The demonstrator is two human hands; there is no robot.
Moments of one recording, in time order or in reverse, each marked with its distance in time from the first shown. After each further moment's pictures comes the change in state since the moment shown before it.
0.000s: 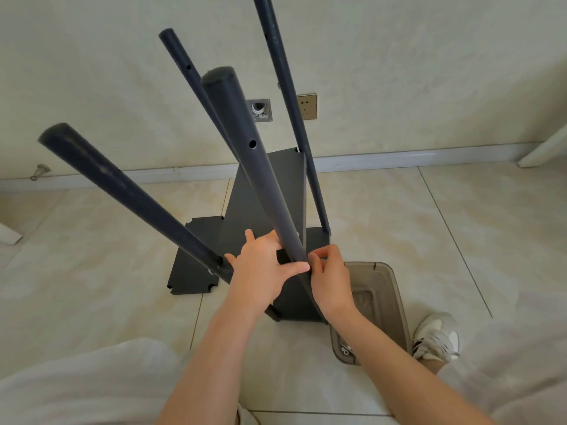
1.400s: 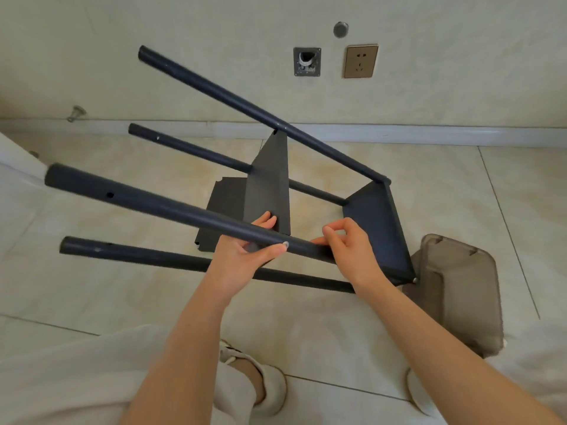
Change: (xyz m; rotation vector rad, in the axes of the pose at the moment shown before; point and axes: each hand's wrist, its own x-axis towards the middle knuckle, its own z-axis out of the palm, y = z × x) left_hand -0.010 -0.118 -0.003 -0.583 0.017 -0.143; right_hand 0.008 -0.005 0.026 0.072 -0.309 -0.050
